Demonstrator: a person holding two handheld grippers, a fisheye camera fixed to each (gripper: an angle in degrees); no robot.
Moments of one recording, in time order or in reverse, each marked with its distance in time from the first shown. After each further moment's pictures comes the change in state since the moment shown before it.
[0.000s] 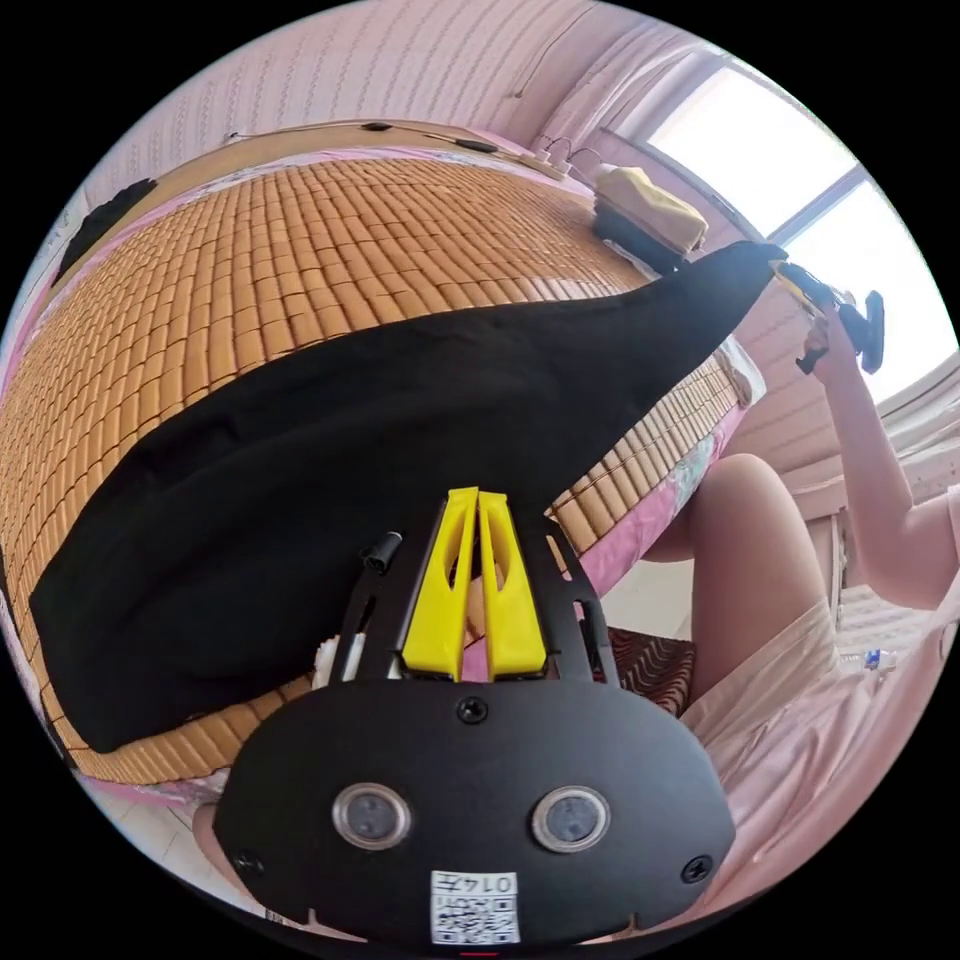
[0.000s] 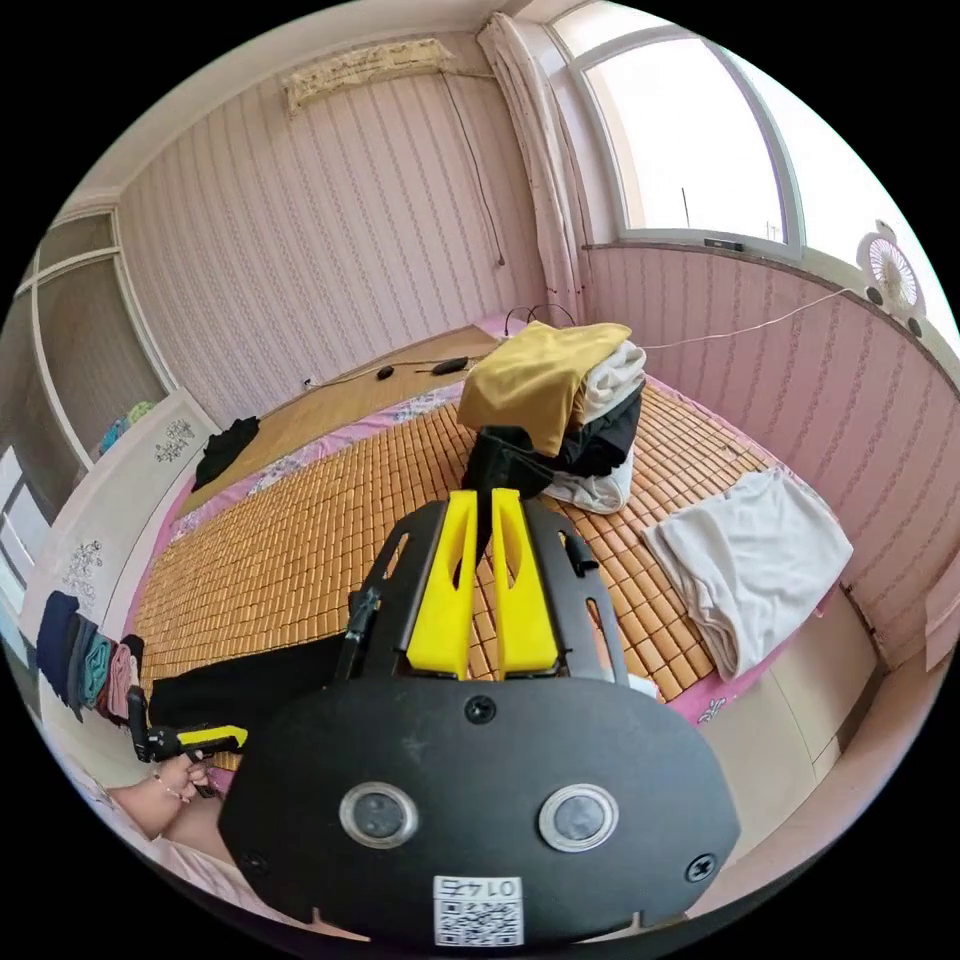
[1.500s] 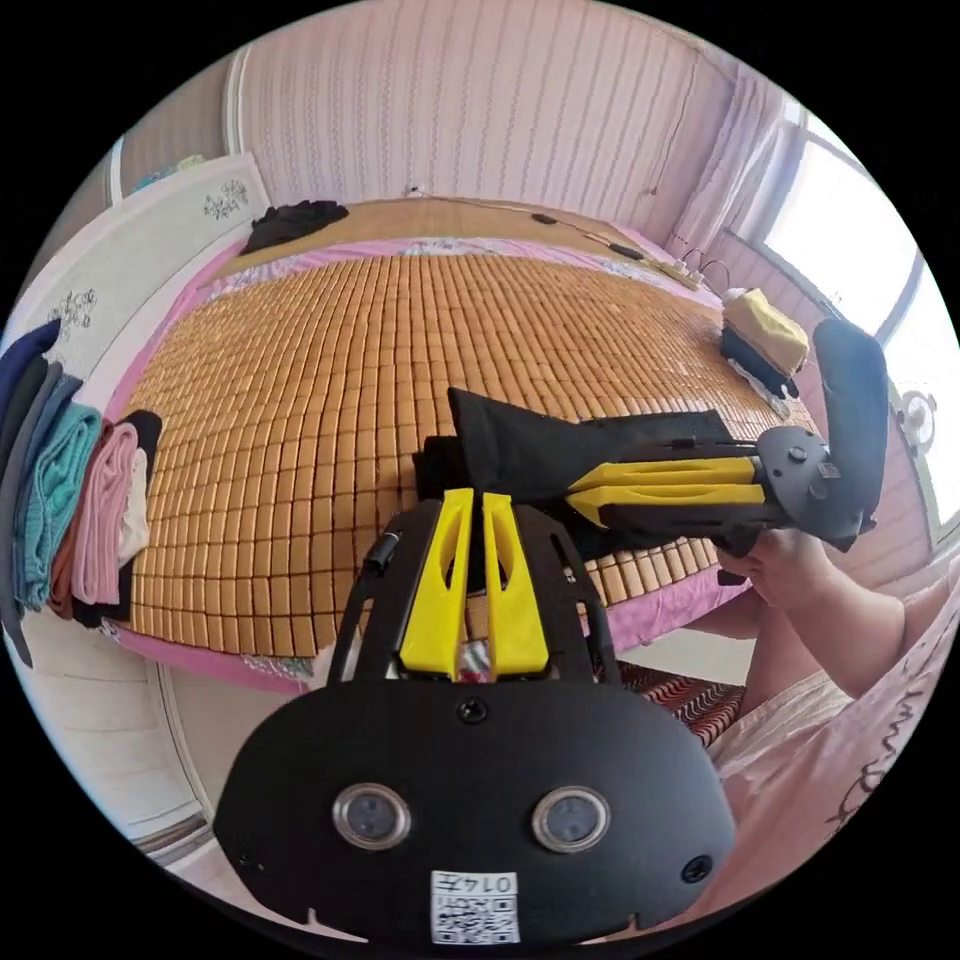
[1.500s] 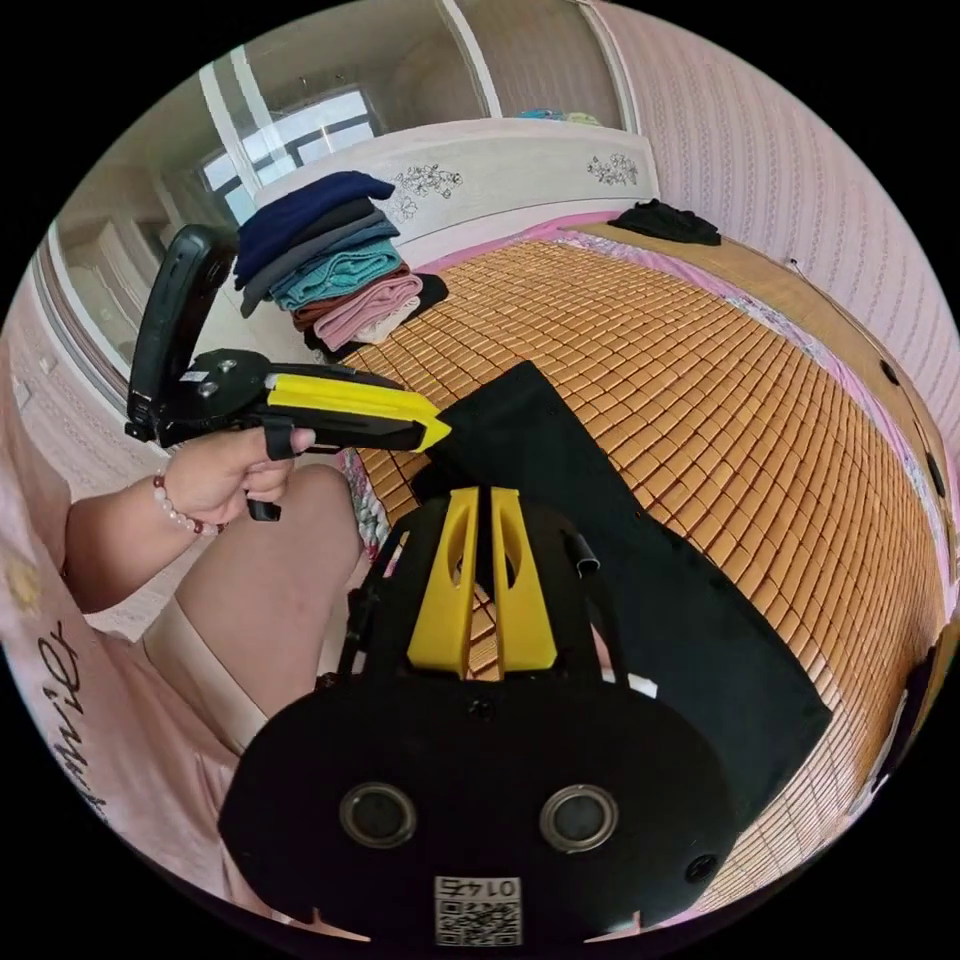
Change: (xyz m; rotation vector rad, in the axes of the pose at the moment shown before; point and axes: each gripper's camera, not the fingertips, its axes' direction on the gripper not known) left arm -0.031 0.047 -0.108 0.179 -0.347 -0.302; right arm -0.509 0.135 0.078 -0.625 -0.722 -0.938
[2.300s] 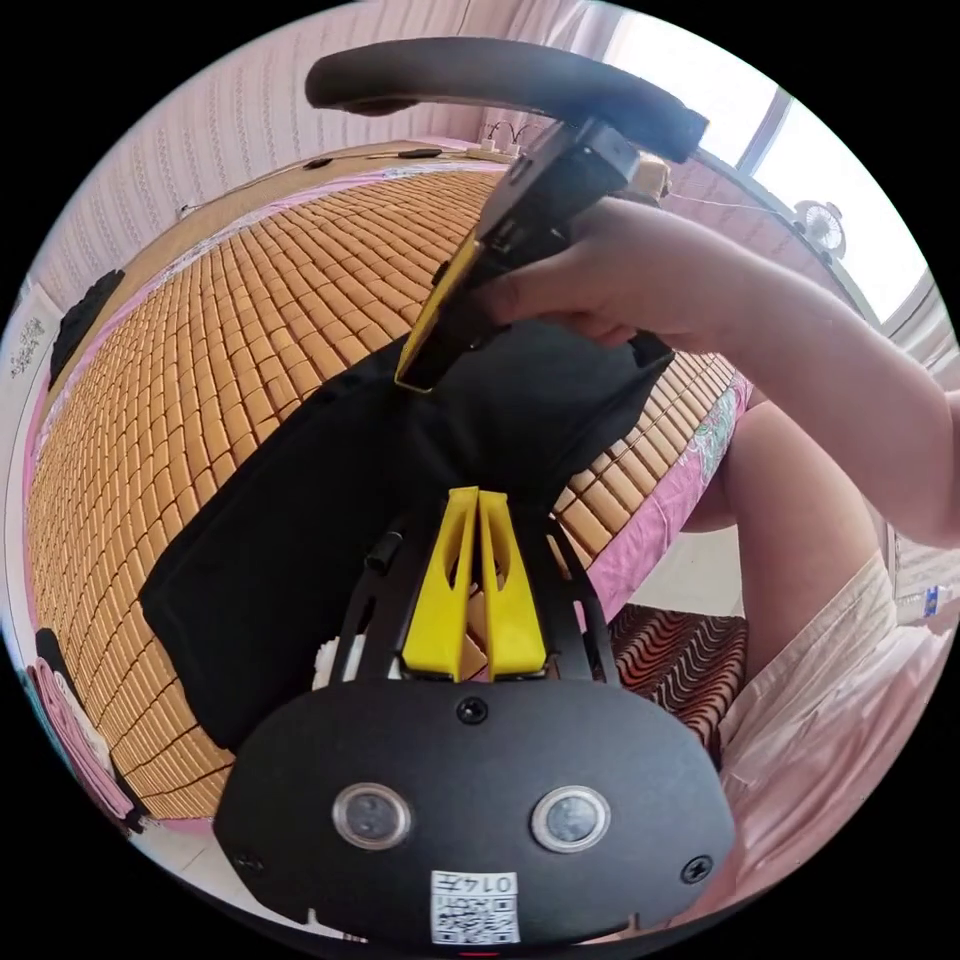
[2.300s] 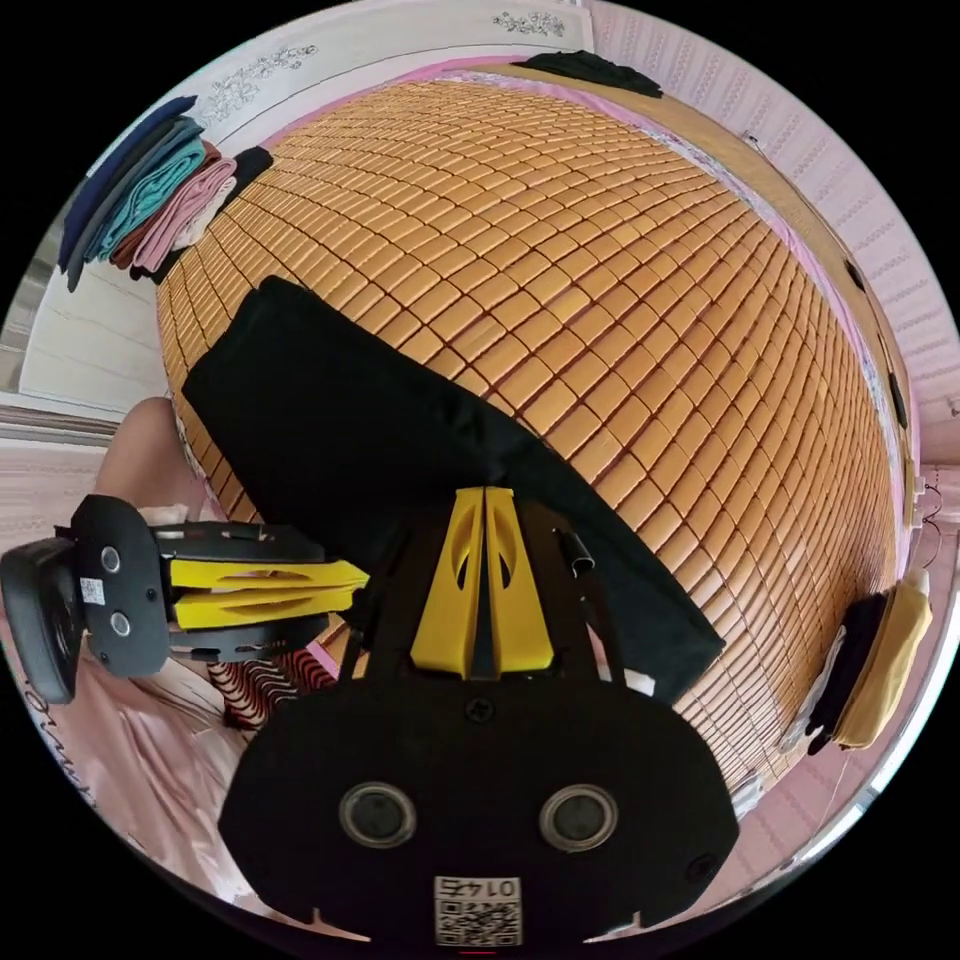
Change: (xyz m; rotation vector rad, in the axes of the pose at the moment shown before) left arm 0.206 -0.061 0.108 -0.146 0.188 0.492; right arm 0.151 -0.014 0.024 -0.400 0.213 0.133
